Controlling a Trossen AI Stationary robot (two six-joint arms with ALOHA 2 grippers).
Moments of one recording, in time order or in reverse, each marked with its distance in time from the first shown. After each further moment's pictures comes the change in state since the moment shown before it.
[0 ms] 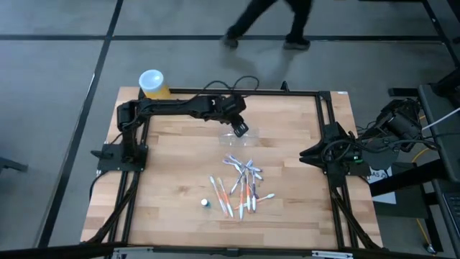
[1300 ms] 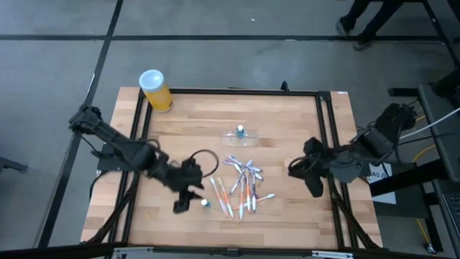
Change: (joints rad) left arm -0.791 -0.500 -0.301 -0.085 0.027 -0.311; right arm -0.071 0.044 -0.172 0.049 -0.200 0.137
